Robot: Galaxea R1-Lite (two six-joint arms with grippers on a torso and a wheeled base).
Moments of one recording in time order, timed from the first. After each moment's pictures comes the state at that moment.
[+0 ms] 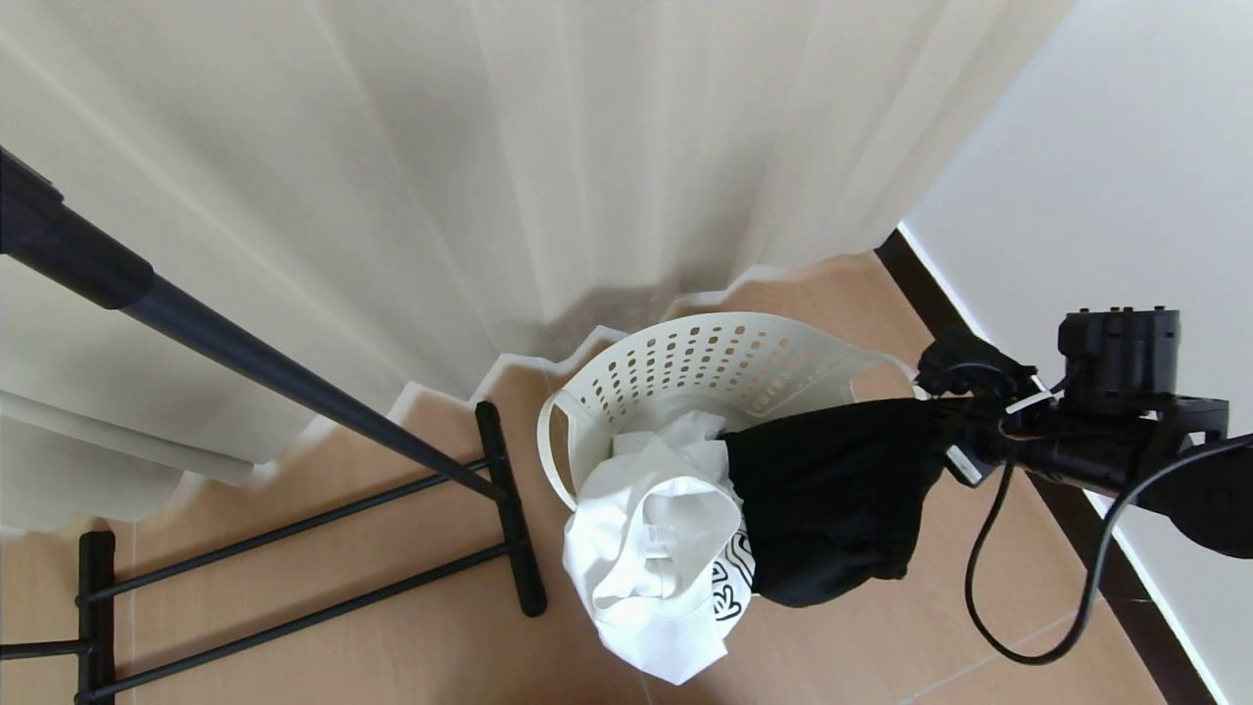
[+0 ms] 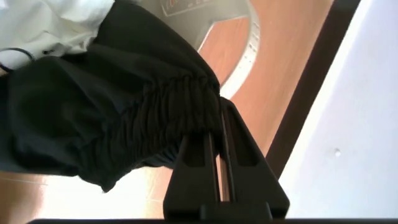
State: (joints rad) left arm -0.01 0.00 0.00 0.00 0.06 -0.03; right arm 0.13 1.75 -0.77 -0.51 -0.02 -0.62
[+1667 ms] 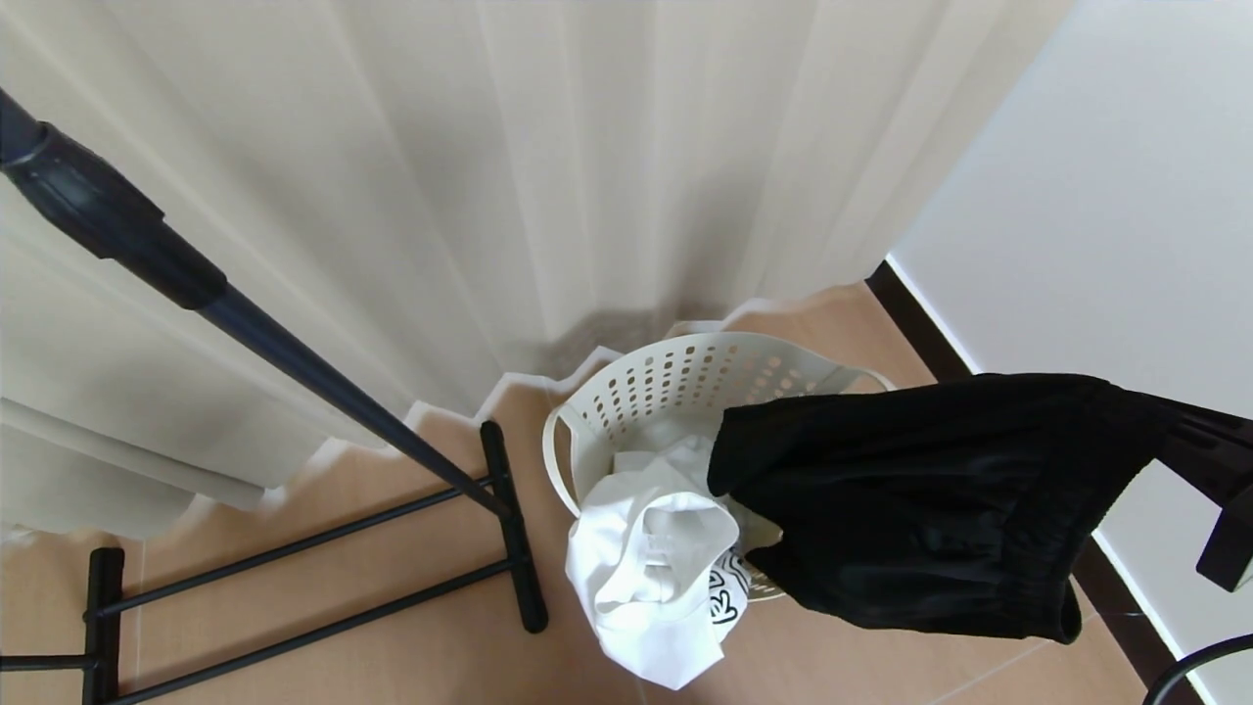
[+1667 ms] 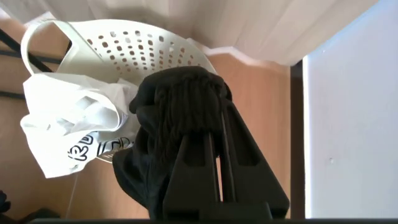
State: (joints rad) left arm -0.01 0.00 -0.01 0.01 0.06 -0.03; right arm 0.31 1.00 -0.48 -0.41 -0.02 -0.30
